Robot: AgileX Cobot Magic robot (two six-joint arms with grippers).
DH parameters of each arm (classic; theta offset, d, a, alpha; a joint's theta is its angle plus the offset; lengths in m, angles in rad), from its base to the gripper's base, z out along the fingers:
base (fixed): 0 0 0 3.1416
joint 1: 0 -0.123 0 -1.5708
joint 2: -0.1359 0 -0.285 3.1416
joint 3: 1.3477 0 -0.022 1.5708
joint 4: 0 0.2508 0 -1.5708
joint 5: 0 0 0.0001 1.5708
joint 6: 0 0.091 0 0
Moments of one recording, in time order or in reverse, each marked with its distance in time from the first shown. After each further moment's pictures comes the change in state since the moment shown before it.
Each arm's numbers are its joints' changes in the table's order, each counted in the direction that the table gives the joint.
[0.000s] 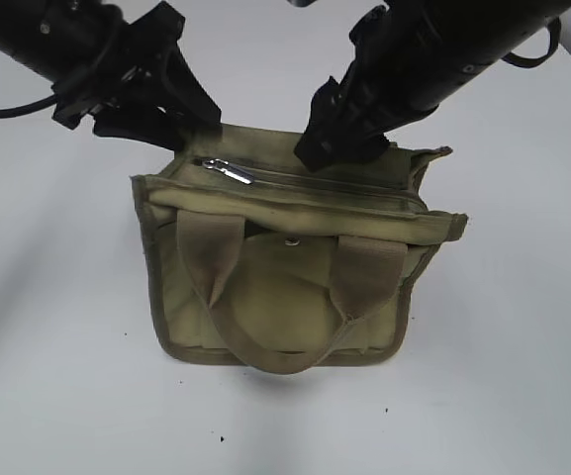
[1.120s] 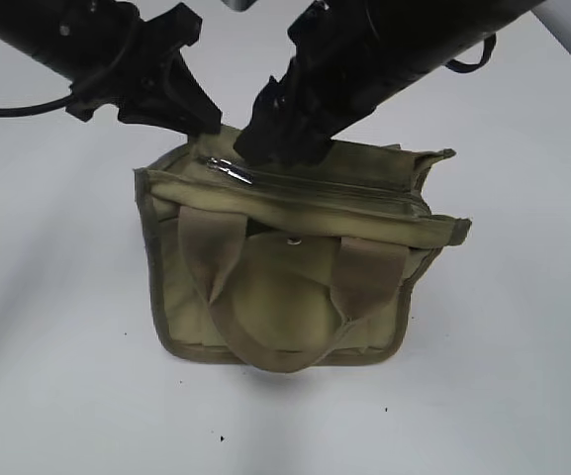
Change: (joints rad) left arm 0.042 -0.012 -0.004 0.015 -0.087 0.011; right arm -0.068 -0.027 -0.001 0.117 -0.137 -0.208
